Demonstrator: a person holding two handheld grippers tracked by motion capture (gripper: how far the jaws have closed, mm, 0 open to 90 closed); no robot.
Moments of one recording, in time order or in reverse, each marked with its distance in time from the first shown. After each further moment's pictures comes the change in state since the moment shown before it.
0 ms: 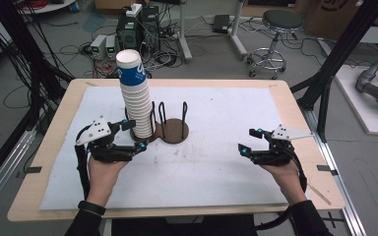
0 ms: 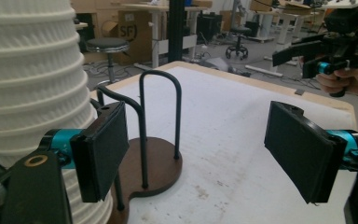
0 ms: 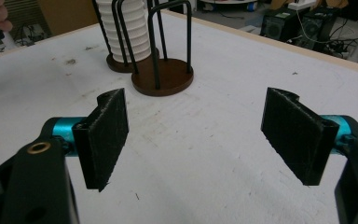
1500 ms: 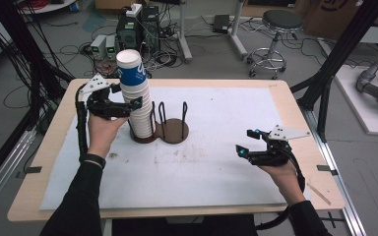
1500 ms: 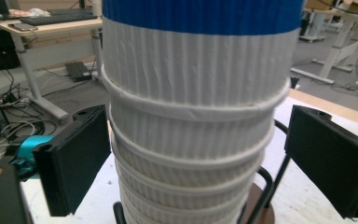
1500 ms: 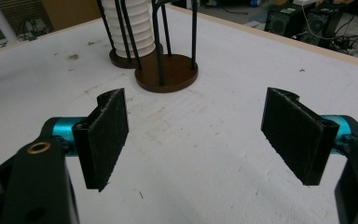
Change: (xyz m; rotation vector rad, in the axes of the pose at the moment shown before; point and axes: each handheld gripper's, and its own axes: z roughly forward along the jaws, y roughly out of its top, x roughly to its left) left arm 0.087 0.049 0.041 0.020 0.151 -0.056; right arm 0.002 0.000 0.005 0.018 0.015 -0.004
